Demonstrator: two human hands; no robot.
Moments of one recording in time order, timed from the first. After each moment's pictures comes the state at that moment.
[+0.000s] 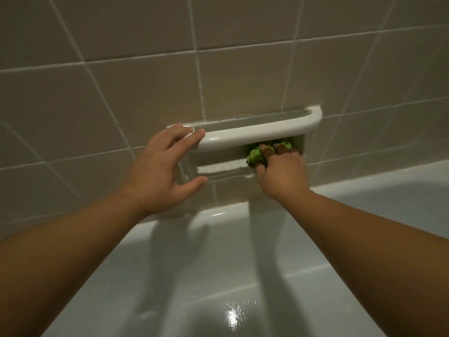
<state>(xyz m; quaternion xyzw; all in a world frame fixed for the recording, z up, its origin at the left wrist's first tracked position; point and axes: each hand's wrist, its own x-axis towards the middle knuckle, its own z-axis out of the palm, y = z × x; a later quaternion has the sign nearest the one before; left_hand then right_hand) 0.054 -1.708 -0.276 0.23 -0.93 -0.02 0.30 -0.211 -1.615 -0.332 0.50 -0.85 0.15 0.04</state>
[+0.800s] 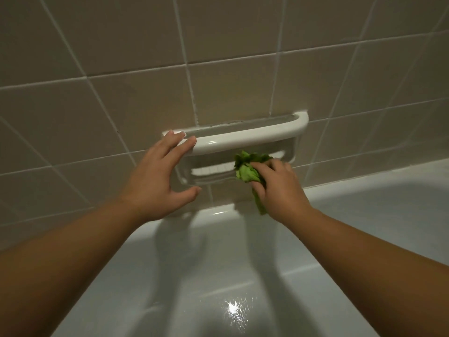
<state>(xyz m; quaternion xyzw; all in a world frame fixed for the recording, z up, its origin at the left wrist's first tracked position) 0.055 -1.686 -0.268 0.29 -0.92 -0.06 0.26 -0.202 -1.565 -0.329 0.57 -0.78 0.26 -0.02</state>
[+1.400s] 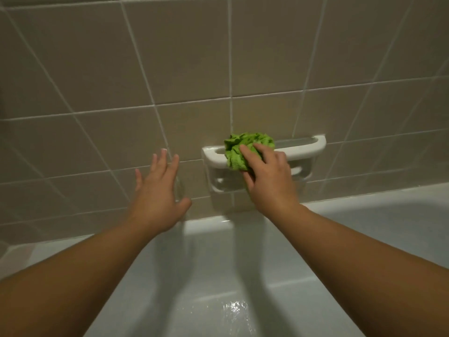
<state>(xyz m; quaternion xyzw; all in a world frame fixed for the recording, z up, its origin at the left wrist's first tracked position) 0.117 -1.665 -0.236 0.51 -0.85 -0.05 0.13 -0.124 -1.588 -0.254 0.60 -0.72 0.34 0.11</state>
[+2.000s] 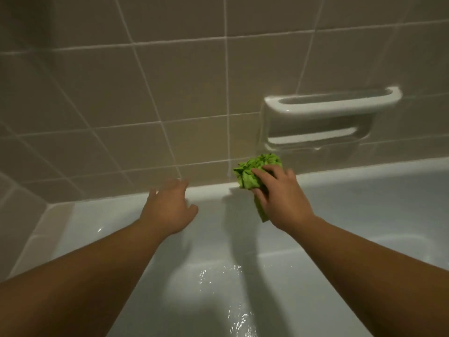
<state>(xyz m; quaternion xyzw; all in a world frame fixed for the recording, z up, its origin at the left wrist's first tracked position) 0.250 -1.678 -0.336 0.55 -0.83 -0.14 -0.03 -0.003 -1.574 -0.353 0.63 -0.74 0.24 -0.03</state>
